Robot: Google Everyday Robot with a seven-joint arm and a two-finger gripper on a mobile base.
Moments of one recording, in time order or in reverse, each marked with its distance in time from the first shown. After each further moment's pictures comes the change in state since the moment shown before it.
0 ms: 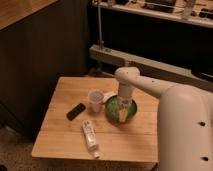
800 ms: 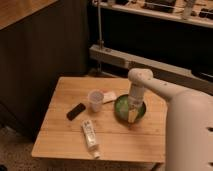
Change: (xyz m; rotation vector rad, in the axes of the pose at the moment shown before) arm 0.055 -0.004 0.003 -0.004 -0.064 0.049
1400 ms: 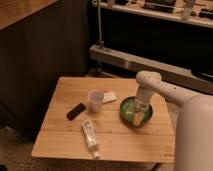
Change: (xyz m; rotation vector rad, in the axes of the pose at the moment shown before) arm 0.011 0.024 0.010 -0.003 -0.020 -0.010
